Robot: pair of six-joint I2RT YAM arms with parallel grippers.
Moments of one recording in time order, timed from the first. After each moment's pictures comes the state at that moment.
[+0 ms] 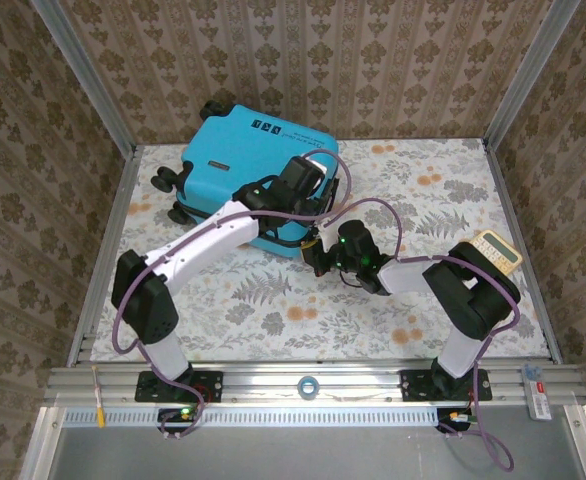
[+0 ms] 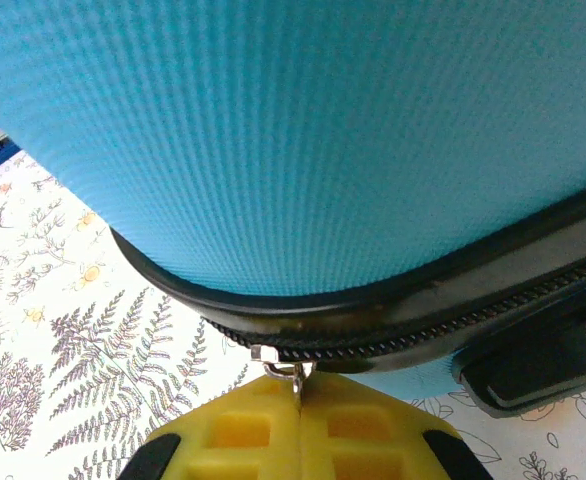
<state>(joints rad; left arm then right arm) -0.85 1.73 1.61 -0.71 -0.33 -0.08 0.60 1.72 0.71 0.56 -0.31 0.17</state>
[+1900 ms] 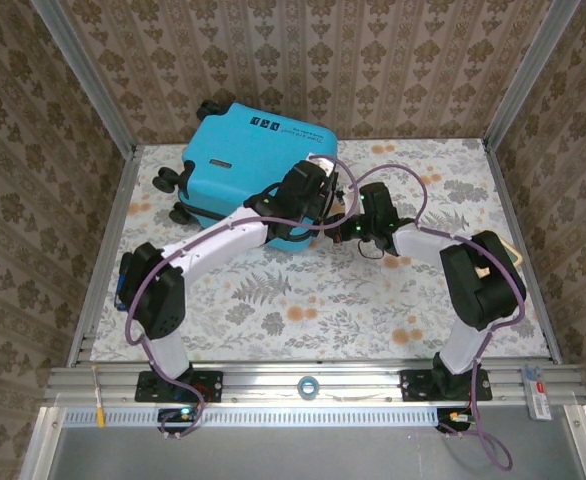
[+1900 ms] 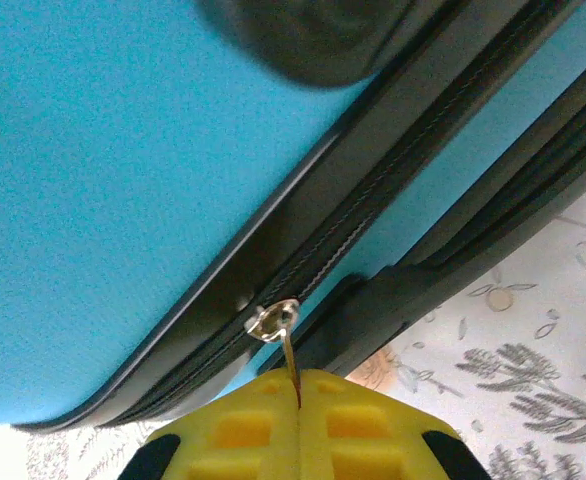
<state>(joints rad) -0.84 1.78 1.47 -0.34 -0.43 0.04 0.35 1.76 0.98 0.11 -0.50 0.31</state>
